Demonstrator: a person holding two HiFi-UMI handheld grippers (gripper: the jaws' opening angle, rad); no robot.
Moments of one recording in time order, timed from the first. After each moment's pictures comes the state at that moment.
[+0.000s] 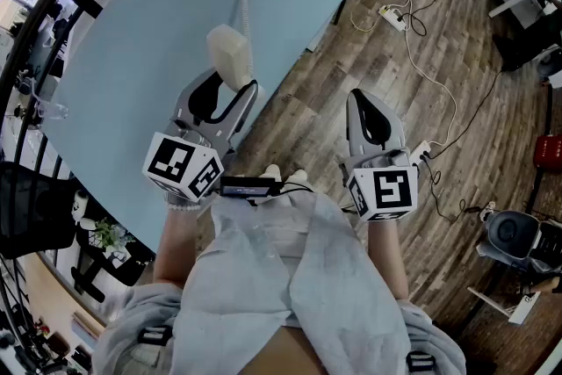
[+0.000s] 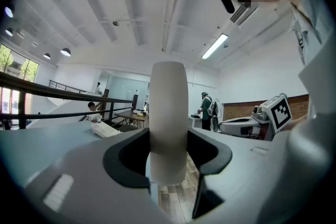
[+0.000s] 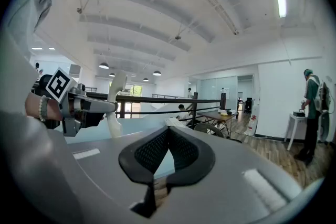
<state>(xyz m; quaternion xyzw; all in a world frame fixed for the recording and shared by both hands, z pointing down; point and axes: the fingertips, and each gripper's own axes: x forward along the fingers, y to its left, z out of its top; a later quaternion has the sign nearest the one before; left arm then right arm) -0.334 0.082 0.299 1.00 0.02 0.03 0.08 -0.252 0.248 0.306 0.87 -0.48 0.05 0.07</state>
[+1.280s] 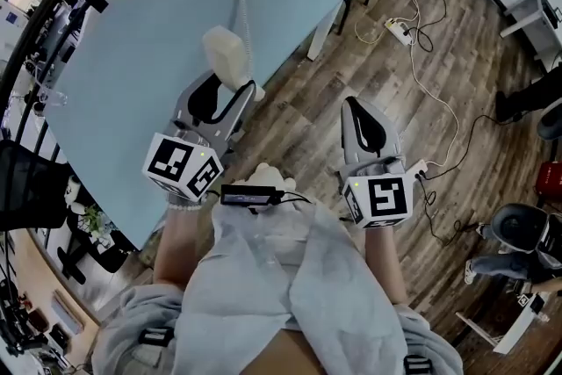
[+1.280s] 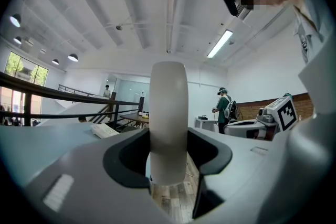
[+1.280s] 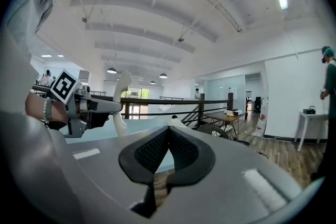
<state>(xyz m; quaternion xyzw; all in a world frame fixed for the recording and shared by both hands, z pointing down) -0.289 0.130 0.296 1.00 -0.03 0.02 0.07 -0.208 0.293 0.308 0.85 -0.52 0.05 0.06</state>
